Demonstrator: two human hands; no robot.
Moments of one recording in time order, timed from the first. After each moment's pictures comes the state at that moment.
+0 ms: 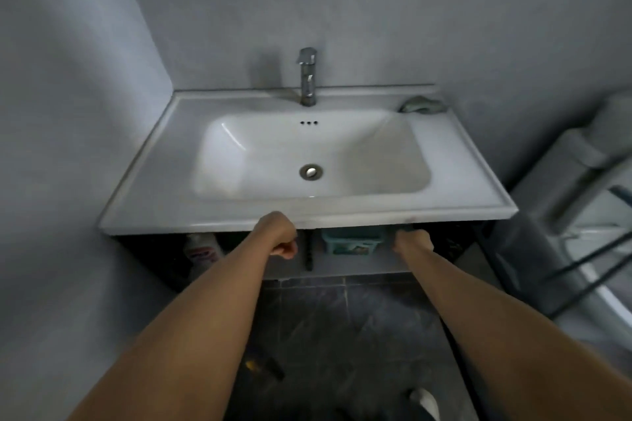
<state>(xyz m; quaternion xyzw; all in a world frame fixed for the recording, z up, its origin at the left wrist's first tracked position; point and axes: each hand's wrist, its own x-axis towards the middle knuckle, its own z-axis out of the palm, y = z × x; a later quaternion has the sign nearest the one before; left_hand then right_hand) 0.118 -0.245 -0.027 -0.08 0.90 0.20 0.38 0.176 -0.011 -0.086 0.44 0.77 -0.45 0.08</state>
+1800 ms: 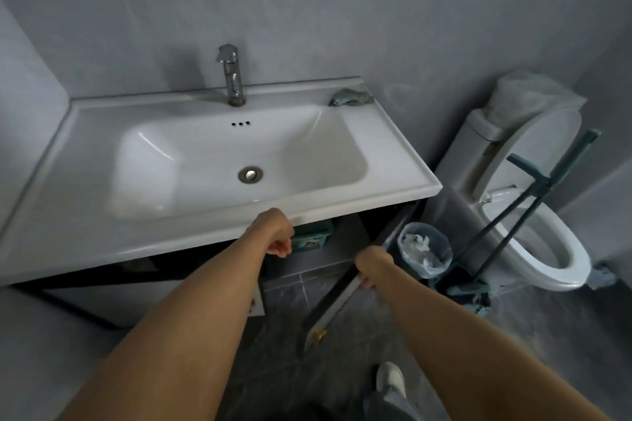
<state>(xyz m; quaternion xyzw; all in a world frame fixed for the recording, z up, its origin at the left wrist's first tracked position) 0.105 -0.169 -0.039 -0.02 0.87 0.24 0.43 0.234 -0.023 -0.071 0.44 0.79 -0.40 0.18</state>
